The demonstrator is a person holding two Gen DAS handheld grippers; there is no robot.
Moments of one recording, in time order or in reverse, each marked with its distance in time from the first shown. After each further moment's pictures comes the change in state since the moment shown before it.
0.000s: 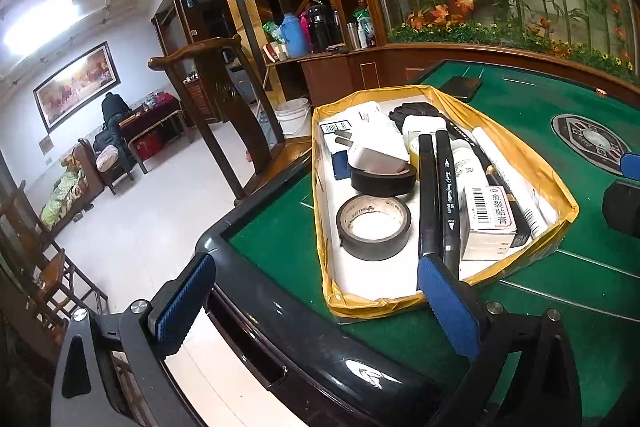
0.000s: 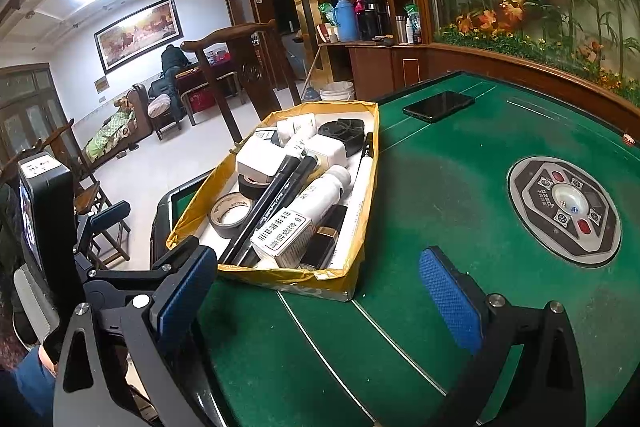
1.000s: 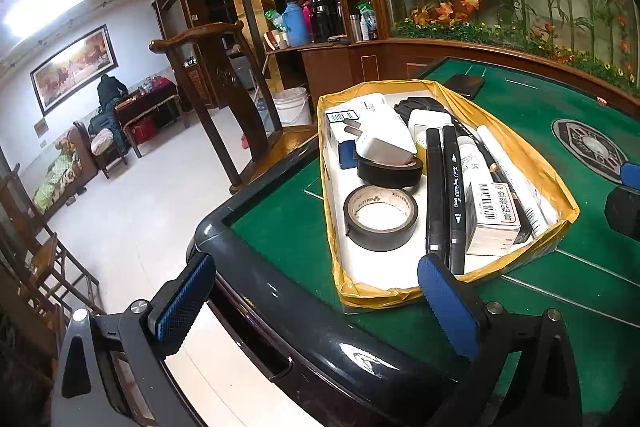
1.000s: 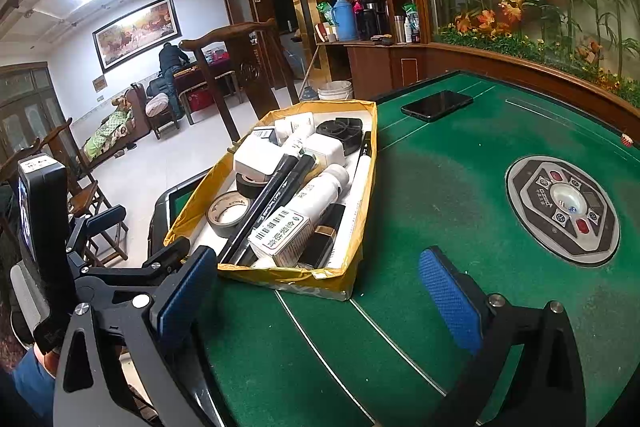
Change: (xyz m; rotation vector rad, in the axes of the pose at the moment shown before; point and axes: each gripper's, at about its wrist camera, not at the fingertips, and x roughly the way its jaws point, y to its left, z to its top) left arm 0.005 0.013 -0.002 -0.041 0.039 -0.029; right arm 0.002 -0.001 0.000 0.002 0.001 0.002
